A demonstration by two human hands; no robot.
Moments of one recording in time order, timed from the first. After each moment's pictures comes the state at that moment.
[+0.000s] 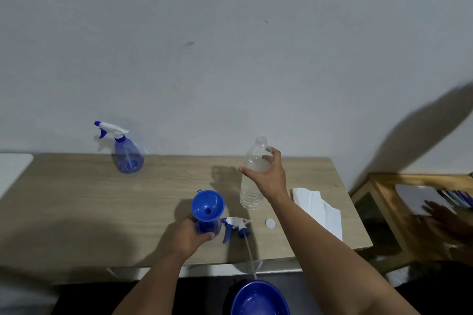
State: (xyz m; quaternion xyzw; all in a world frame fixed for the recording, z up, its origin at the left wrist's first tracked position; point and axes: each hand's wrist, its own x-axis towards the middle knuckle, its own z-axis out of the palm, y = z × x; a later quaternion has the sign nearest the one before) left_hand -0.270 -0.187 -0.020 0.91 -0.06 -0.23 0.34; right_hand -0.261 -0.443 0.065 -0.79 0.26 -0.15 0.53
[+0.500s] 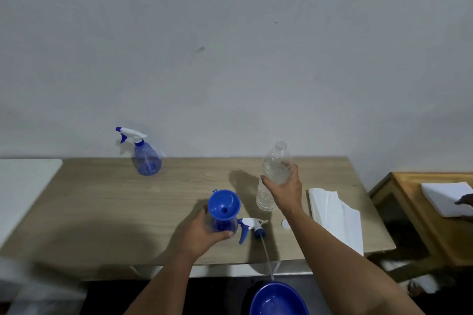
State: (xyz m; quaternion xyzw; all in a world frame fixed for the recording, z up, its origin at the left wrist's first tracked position) left_hand -0.279 -0.174 0.007 0.88 -0.08 -0.19 0.43; right_hand -0.282 -0.437 0.033 -0.76 0.28 -0.19 0.55
